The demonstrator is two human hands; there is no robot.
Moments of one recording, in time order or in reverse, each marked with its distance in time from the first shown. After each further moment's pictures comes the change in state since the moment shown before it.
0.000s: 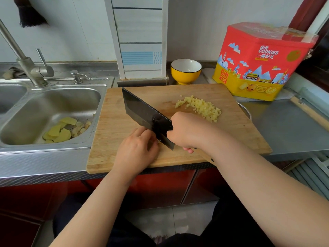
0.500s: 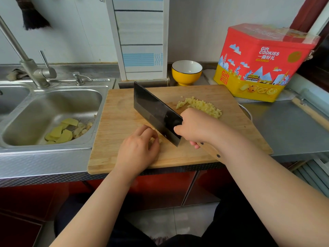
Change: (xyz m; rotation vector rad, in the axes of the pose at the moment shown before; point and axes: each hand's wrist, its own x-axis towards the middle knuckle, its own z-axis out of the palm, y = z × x) left_hand 0.002 0.002 -0.001 -0.039 0.023 -0.009; right_hand 0.006 0.018 -0.011 0.101 0.017 0.025
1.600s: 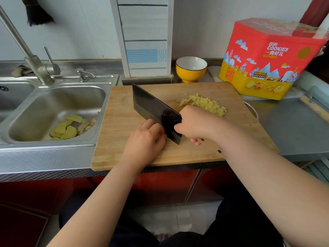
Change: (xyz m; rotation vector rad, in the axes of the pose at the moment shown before) left_hand 0.012 -0.001 0.007 0.021 -0.053 -0.008; right_hand 0.010 -0.006 0.004 -0.097 -0.019 -0.009
